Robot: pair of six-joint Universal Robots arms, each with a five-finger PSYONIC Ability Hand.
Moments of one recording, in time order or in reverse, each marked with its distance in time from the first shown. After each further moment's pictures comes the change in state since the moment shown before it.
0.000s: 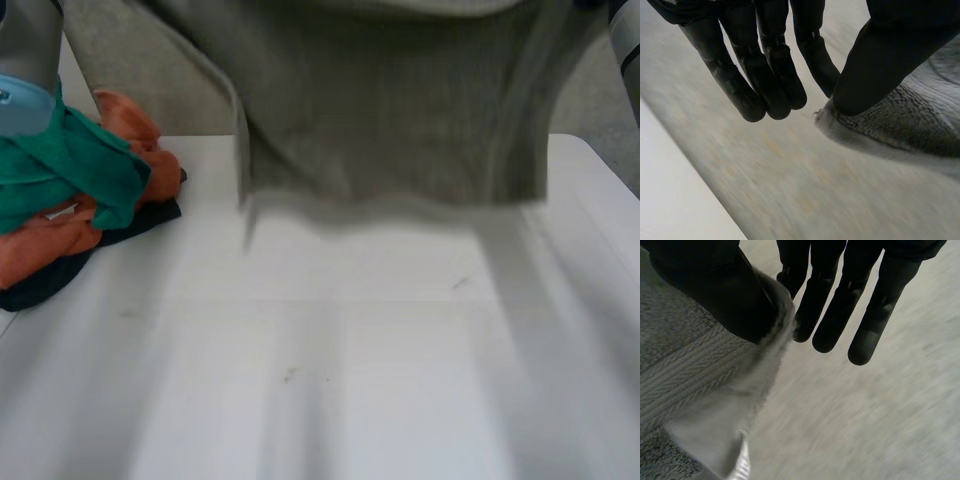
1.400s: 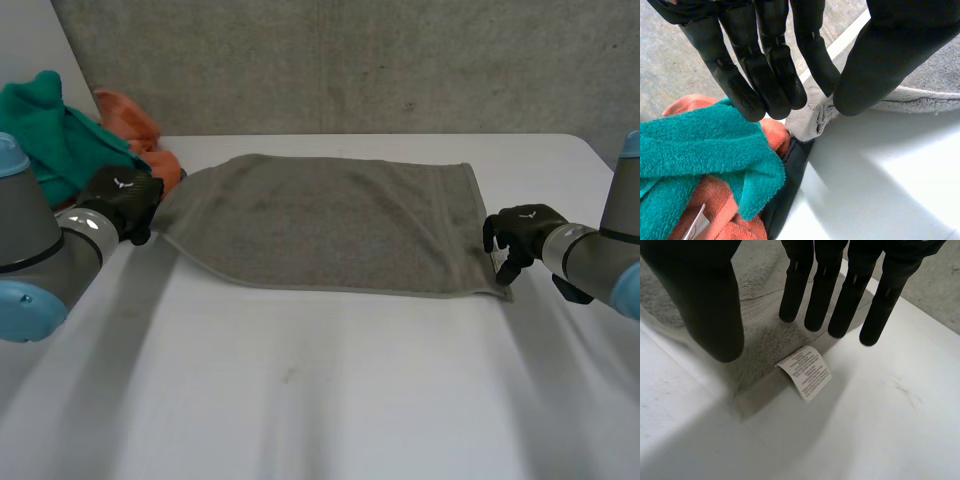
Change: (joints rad) left arm 0.129 0.108 -0.974 0.121 0.149 0.081; right arm -0.065 0.246 0.319 0.417 -0.070 0.154; left_hand 0.000 0.001 0.000 0.000 0.000; right_hand -0.444 -0.502 -0.512 -0.527 -0.545
